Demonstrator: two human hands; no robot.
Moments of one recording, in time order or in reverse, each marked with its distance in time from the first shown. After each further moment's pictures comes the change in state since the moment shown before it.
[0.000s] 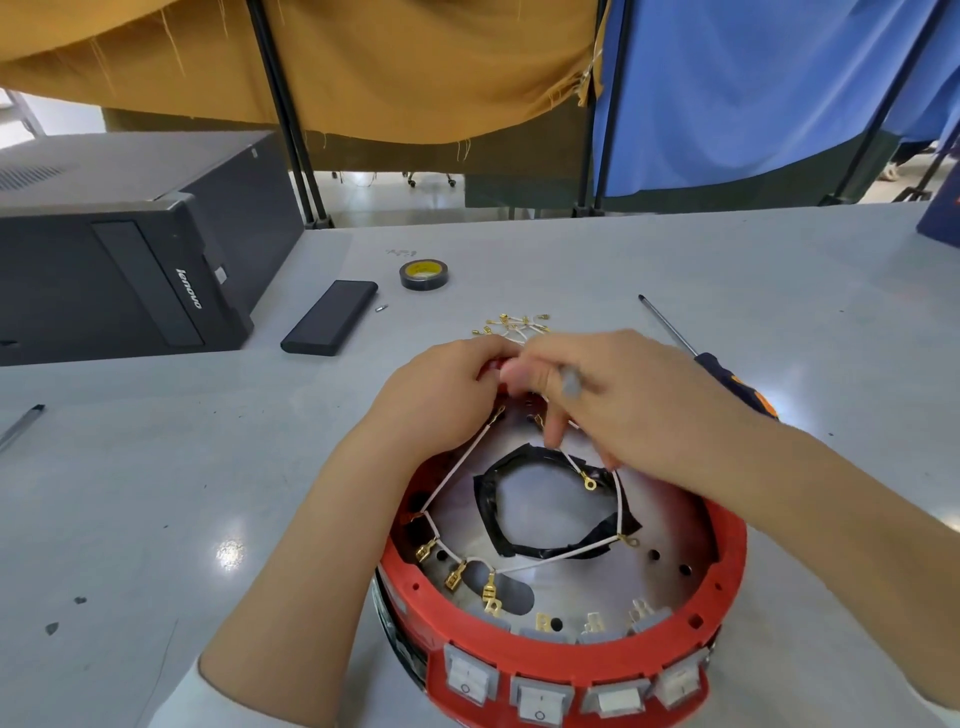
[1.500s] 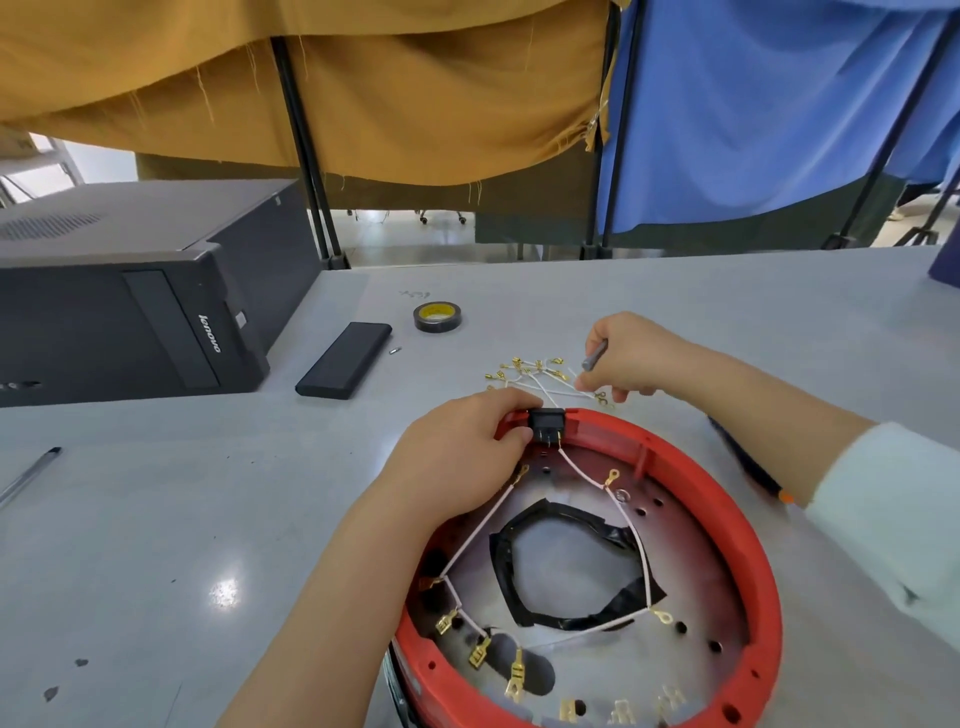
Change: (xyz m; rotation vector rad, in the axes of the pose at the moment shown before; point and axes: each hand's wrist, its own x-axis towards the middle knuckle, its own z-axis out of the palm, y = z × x) left_hand -0.001 -0.001 0.000 0.011 0.008 -0.002; right_hand 0.100 0.081 -0.005 0.098 -0.115 0.489
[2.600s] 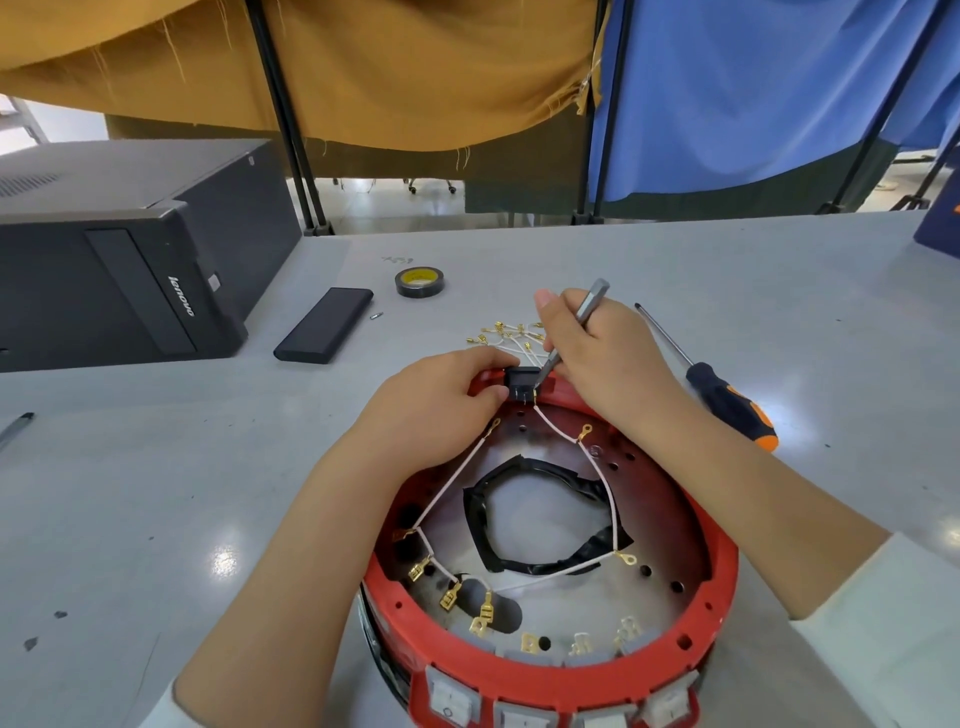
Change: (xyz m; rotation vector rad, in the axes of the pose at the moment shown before) left_hand -0.001 0.002 -0.001 0.033 -0.006 0.004; right_hand -0.059 -0.005 0.042 0.378 0.472 -0.434
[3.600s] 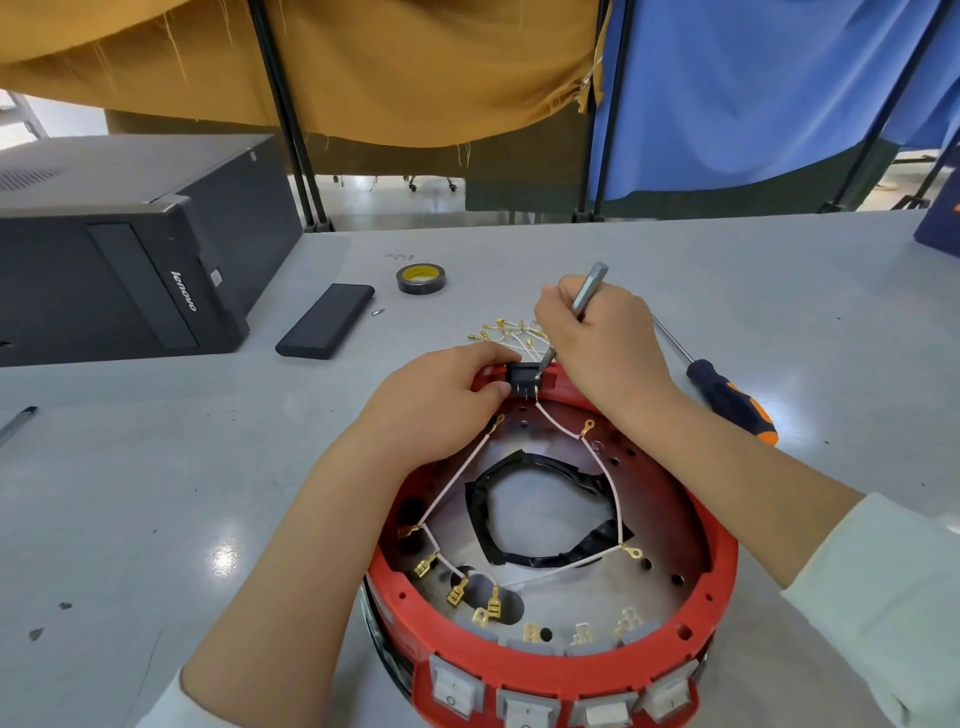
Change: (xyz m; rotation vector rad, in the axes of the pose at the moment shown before) left_hand 0.001 -0.002 0.000 0.015 -0.001 0.011; right_hand 0.006 0.000 0.009 -0.008 0.165 -0.084
